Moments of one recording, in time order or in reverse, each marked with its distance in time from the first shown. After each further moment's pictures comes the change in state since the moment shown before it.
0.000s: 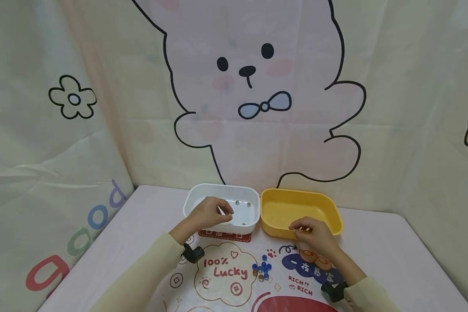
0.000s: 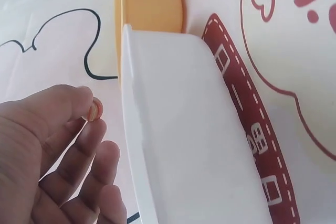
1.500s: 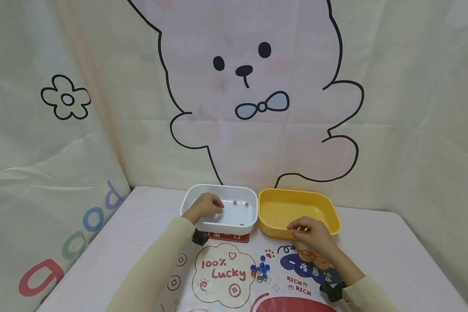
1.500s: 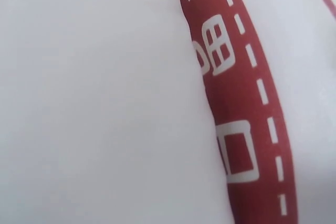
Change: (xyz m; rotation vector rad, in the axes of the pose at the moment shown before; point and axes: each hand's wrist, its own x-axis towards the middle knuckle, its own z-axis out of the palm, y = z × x) left_hand 0.057 -0.057 0.018 -0.029 -0.011 -0.348; right_hand 0.004 0.004 -0.002 -0.009 -0.014 0.001
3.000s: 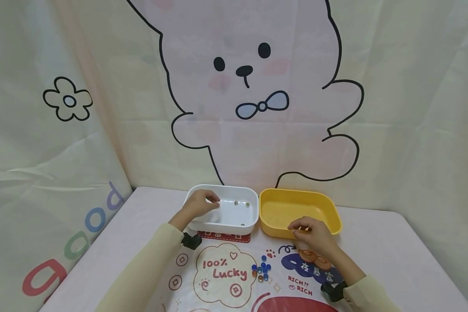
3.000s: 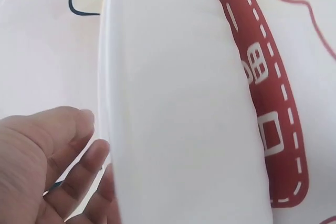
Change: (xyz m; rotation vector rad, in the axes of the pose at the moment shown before) left_hand -0.030 0.004 -0.026 -0.009 0.121 0.116; right_hand -0.004 -0.003 0.001 -0.001 0.013 0.003
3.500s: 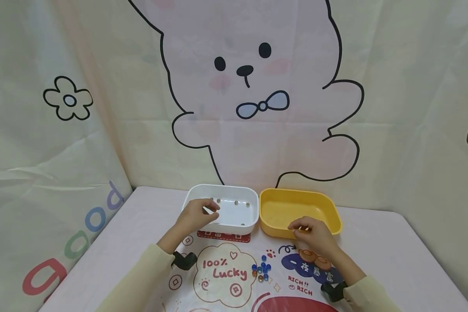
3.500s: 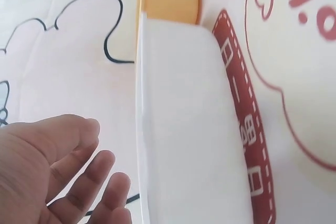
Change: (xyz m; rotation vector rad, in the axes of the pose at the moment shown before) left_hand -0.051 0.010 0.000 -0.034 0.071 0.055; right_hand 0.000 -0.001 0.001 -0.003 -0.003 0.009
